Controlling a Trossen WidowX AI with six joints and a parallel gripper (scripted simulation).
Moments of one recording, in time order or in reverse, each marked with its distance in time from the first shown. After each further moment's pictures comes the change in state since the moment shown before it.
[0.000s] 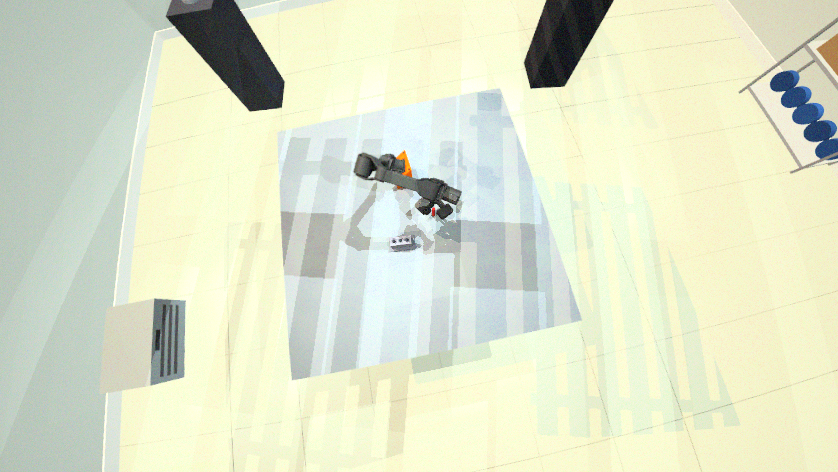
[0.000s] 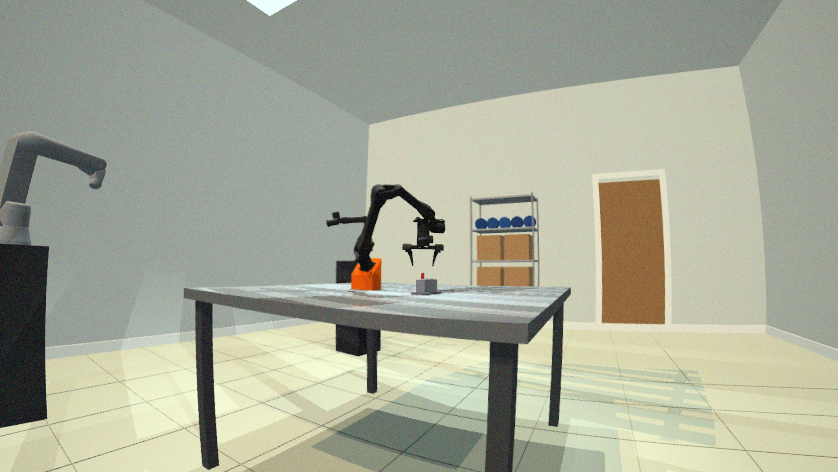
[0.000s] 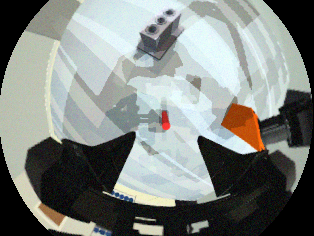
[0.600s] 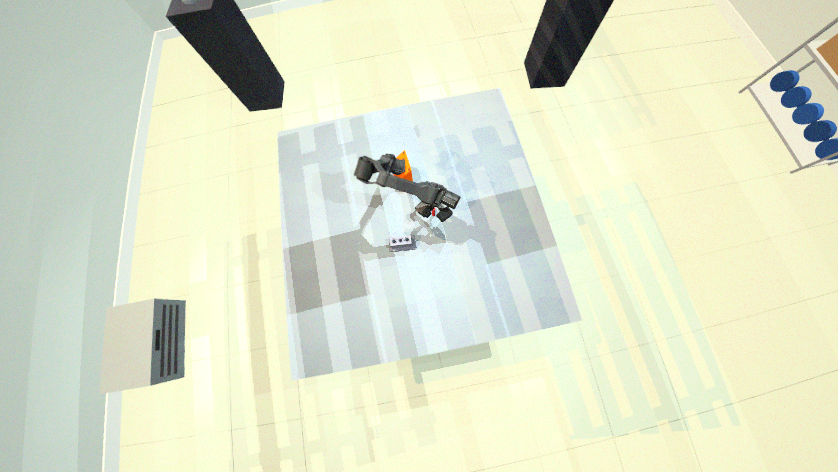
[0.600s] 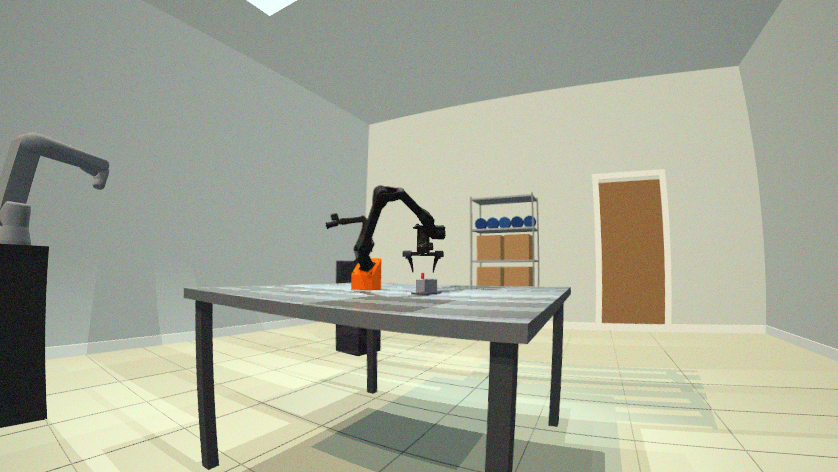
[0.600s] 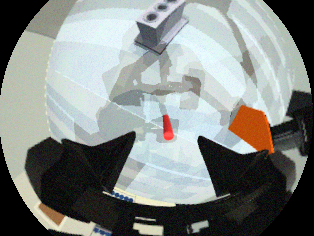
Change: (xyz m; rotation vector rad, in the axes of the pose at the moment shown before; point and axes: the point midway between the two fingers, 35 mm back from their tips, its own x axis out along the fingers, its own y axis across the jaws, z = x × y) arm 0.031 0.001 0.000 -0.002 0.000 0.008
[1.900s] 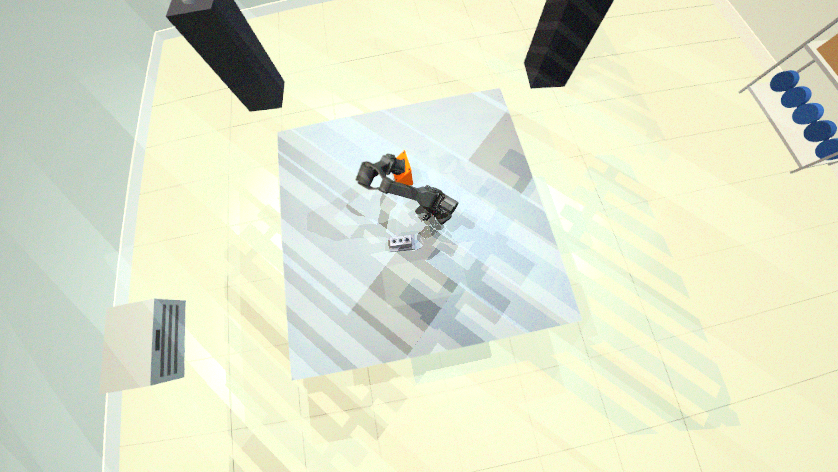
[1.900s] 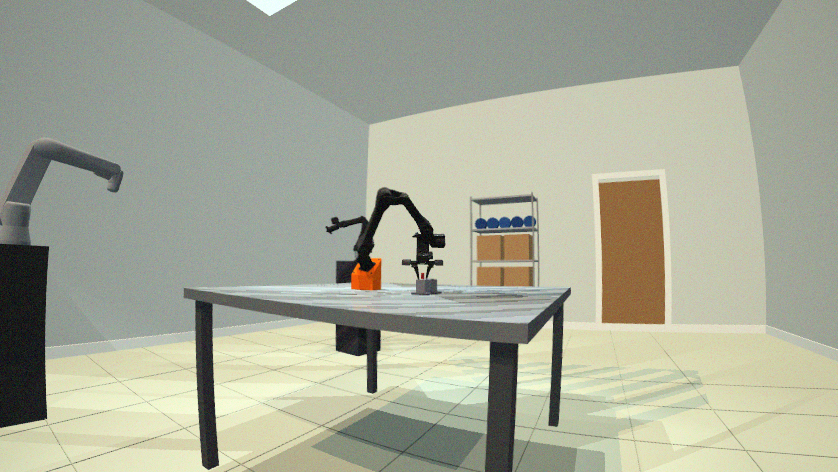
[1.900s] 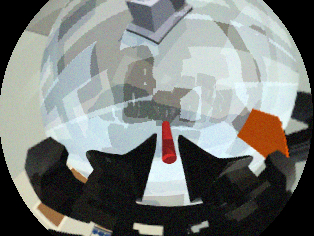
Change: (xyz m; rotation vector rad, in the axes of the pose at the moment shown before) arm 0.040 -0.002 0.001 -0.002 -0.004 -0.002
